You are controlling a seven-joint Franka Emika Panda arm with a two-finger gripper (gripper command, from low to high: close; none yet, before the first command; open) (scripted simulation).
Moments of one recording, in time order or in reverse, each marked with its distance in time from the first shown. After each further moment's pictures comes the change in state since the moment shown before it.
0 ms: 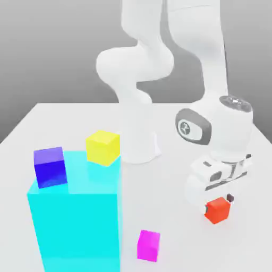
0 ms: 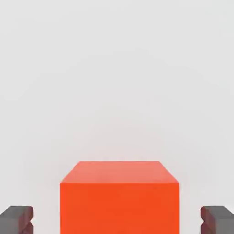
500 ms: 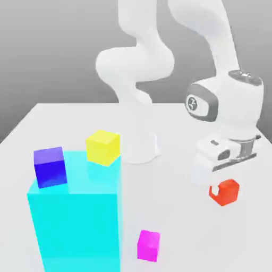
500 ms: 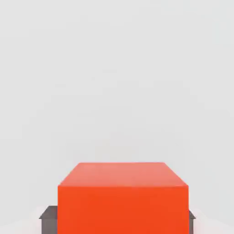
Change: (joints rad) arm -0.114 -0.259 0.127 0.034 0.263 -0.272 -0.111
